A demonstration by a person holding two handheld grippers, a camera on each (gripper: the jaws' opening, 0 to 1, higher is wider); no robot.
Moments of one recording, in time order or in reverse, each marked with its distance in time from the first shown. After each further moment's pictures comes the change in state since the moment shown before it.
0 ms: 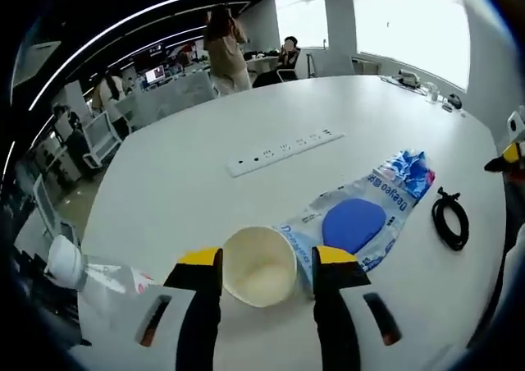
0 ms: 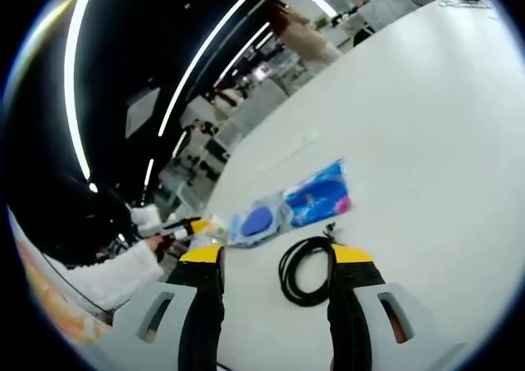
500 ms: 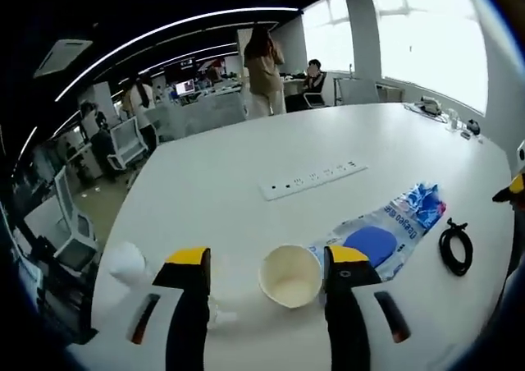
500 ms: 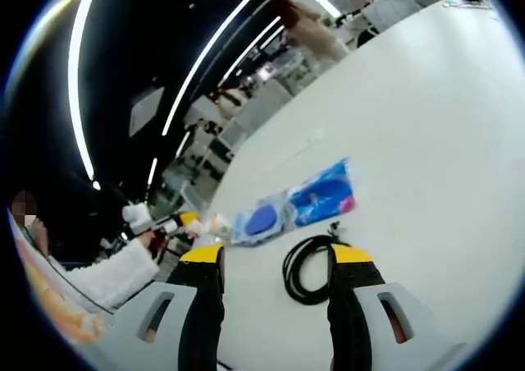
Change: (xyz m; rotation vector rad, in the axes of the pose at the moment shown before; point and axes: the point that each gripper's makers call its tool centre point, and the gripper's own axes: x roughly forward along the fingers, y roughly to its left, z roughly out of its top) left arm -0.034 0.032 0.023 -0.078 -0.108 0.121; right arm -0.004 0.003 -0.002 -0.009 -0.001 0.017
